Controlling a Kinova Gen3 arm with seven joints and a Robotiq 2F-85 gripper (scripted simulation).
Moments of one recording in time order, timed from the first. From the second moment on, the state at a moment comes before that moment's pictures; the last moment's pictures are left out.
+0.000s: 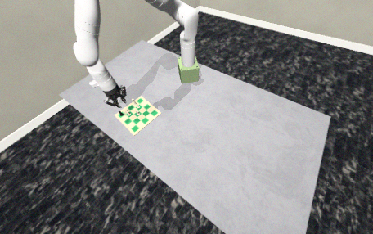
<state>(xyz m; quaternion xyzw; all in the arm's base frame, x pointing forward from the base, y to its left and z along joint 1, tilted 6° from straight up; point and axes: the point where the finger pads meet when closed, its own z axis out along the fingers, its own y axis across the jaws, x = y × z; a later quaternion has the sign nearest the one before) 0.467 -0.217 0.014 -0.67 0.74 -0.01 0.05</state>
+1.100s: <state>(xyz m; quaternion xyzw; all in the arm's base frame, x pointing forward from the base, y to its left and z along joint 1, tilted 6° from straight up) 0.469 -0.217 0.001 -0.67 0.74 -0.01 0.05</state>
